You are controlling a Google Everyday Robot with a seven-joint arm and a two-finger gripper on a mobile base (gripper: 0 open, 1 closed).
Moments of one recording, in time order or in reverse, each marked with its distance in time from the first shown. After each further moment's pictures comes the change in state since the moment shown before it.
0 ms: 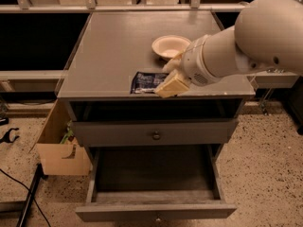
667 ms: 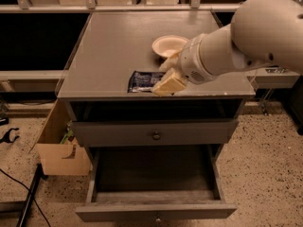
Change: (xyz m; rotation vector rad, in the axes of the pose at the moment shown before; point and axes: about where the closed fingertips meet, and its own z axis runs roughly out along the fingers) arm -0.005 -0.002 0.007 -0.018 -0.013 -0.003
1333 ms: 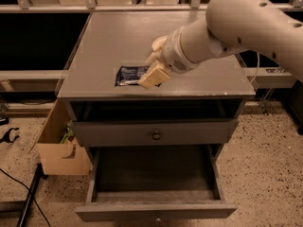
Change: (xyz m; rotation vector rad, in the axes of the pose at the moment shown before) arm -0.022 -0.017 0.041 -0.069 -0.025 -0.011
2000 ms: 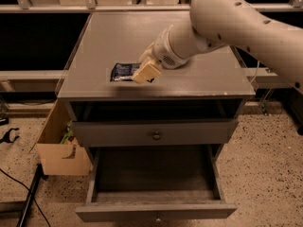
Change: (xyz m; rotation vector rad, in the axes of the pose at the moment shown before) arm -0.005 -0.020 0.036 -0.014 0.003 0.028
